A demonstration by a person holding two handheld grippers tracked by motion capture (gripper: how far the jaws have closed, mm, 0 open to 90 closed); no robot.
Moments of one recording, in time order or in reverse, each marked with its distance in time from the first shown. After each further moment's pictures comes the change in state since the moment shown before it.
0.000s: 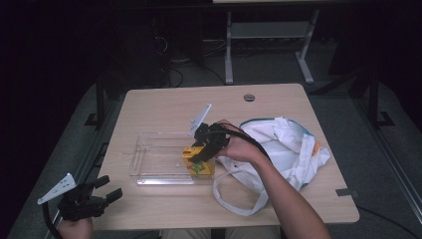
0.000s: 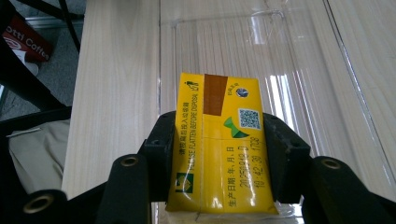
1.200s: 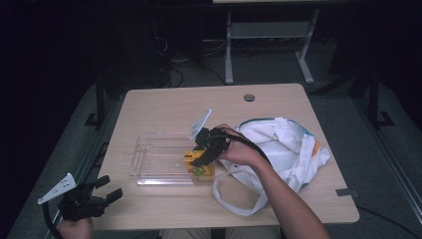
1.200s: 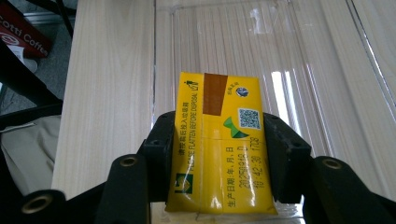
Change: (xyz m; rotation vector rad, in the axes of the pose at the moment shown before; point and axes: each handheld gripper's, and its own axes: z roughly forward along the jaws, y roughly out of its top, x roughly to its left) left arm 0.000 0.000 0.000 0.000 -0.003 0.002; right arm -0.001 -0.011 0.013 0.013 0.004 0.007
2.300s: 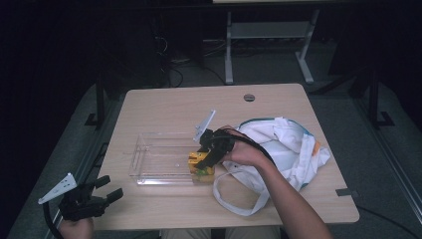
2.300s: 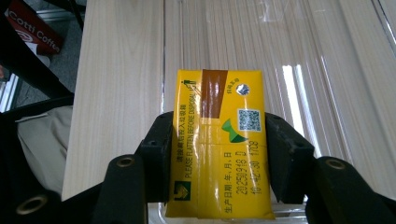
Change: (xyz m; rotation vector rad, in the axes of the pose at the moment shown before) left arm 0.000 0.000 0.001 0.001 0.000 0.001; right arm -0.001 -0.011 -0.003 0.016 0.038 0.012
